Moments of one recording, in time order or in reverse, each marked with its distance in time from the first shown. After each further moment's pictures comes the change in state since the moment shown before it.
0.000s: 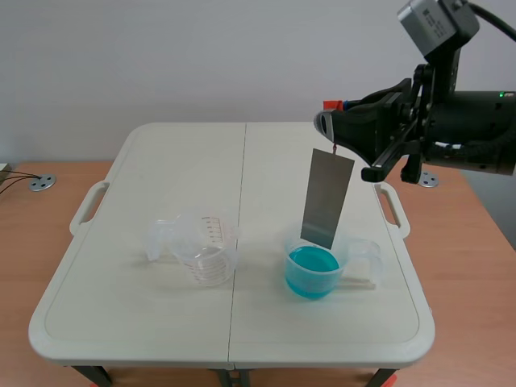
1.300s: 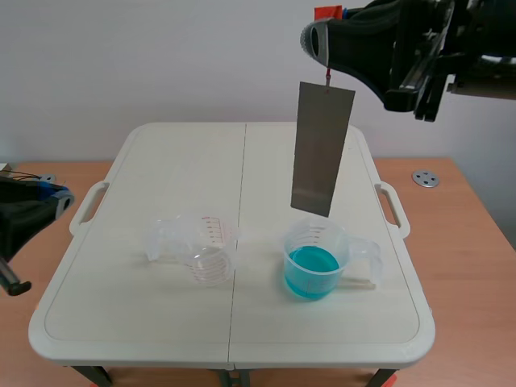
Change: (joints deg) left arm -31.1 -0.1 -12.6 17.4 0.2 -20.9 6.2; right arm 0.0 0.0 4.8 14.5 11.5 0.0 -9.3
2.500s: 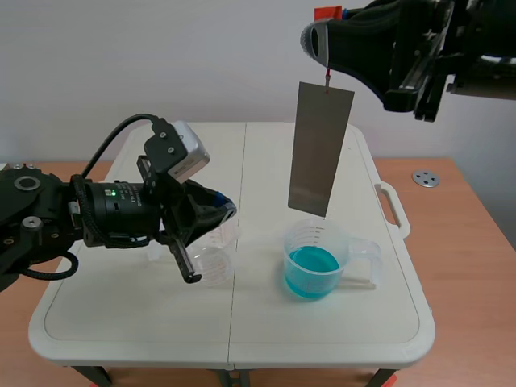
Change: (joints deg) left arm -26.7 10.5 31.0 -15.4 4.8 -1.5 7.1; right arm 0.0 0.0 0.0 0.0 -0.1 0.0 0.0
